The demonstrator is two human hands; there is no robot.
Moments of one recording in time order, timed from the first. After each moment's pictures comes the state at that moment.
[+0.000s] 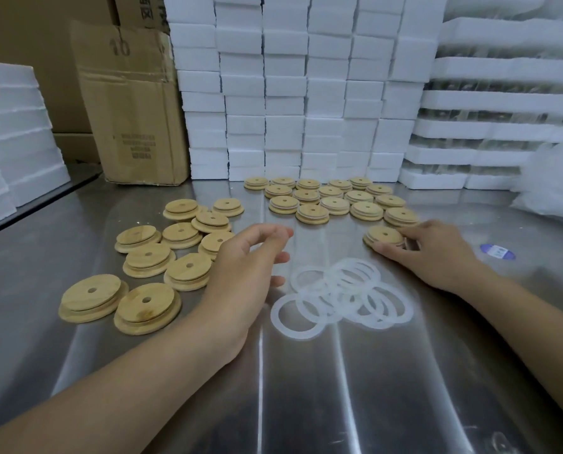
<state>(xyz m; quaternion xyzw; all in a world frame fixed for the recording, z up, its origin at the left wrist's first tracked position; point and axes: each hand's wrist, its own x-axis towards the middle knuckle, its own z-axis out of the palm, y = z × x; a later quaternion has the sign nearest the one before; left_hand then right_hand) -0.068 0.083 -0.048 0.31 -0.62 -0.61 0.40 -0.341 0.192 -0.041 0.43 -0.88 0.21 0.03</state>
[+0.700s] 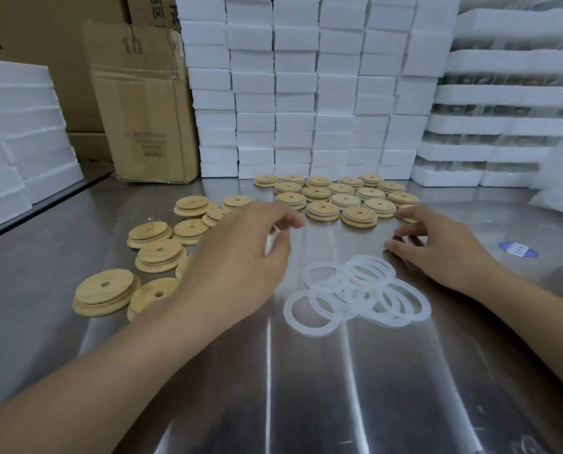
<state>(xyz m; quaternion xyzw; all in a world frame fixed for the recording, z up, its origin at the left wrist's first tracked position) -0.047 0.065 -0.033 0.26 -0.88 -0.17 0.37 -0.348 0.181 -0.059 0.47 -0.82 0.32 0.02</state>
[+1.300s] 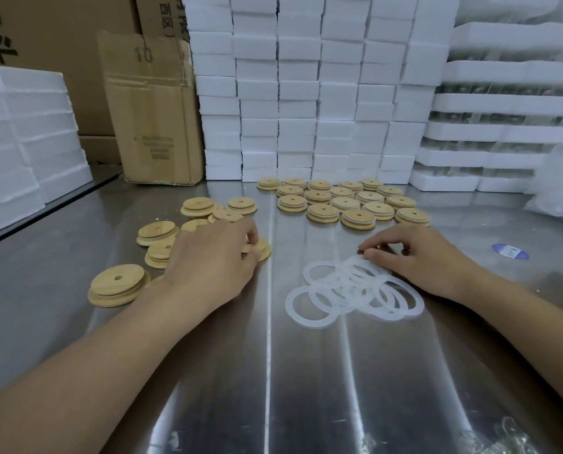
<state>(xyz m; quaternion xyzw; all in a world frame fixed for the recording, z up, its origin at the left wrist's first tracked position) -0.029 0.041 -0.031 0.42 -0.89 -0.02 0.17 -0.322 0.185 -0.053 0.60 -0.74 0.30 -0.02</state>
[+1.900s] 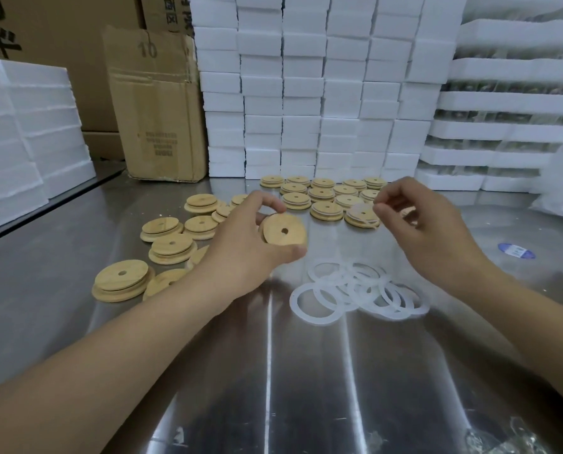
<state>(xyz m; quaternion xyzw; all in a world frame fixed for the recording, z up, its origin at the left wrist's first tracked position) -0.048 0.056 -0.032 0.33 -0.76 -0.42 0.35 -0.285 0.179 -0.033 0.57 -0.65 0.49 0.09</state>
